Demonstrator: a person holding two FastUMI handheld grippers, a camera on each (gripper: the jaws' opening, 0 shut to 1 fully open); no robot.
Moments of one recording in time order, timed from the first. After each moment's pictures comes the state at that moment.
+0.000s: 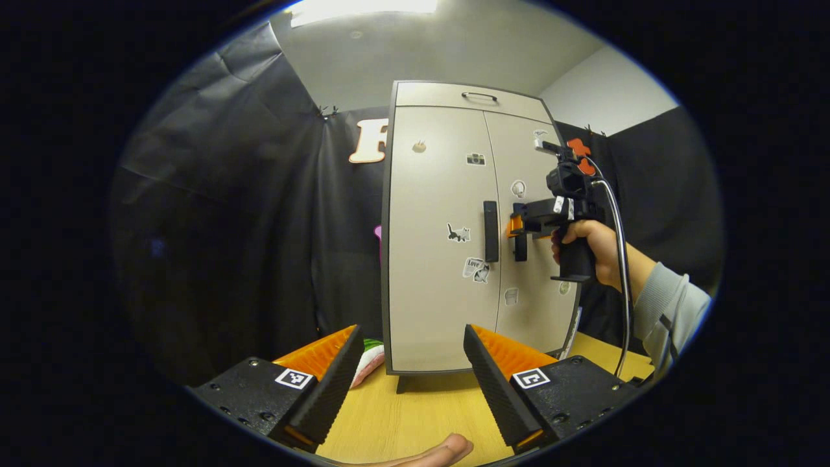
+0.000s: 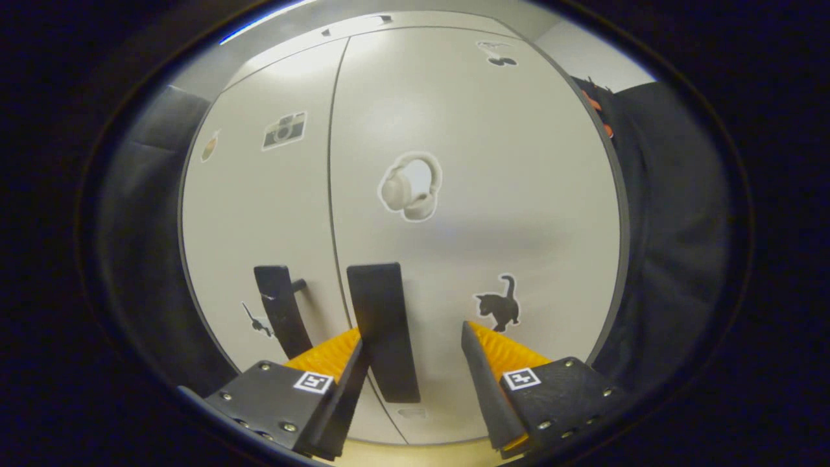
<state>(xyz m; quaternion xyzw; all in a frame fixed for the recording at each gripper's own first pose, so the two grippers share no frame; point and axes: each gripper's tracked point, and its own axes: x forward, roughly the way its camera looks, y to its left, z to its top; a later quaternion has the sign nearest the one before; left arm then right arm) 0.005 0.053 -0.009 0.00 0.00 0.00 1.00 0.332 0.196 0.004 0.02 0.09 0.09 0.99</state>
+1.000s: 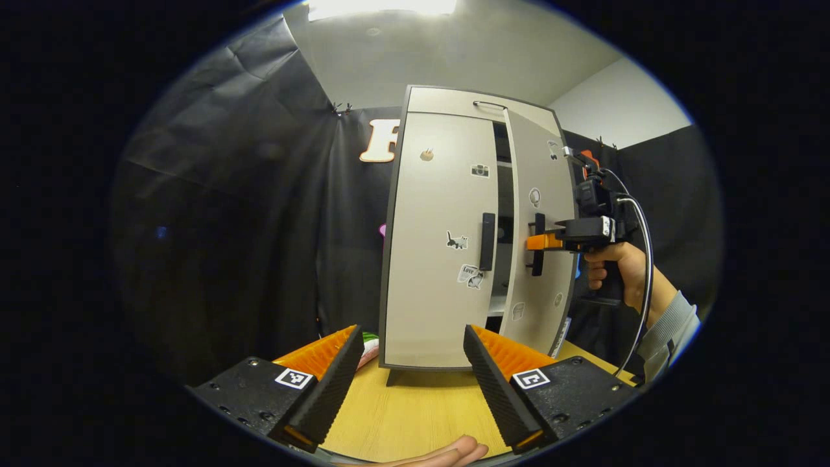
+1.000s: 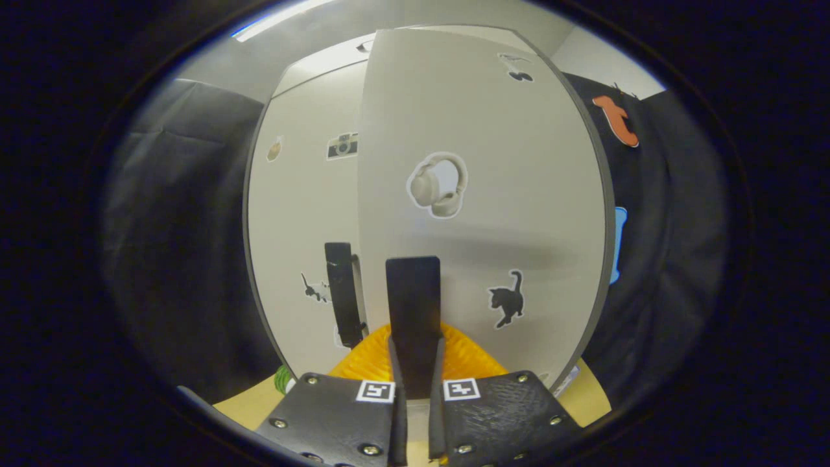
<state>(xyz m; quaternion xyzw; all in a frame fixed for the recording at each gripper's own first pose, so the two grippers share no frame) -0.029 0.038 0.012 -0.03 0.01 0.01 1.00 0.295 0.191 0.015 0.01 0.10 0.19 0.98</state>
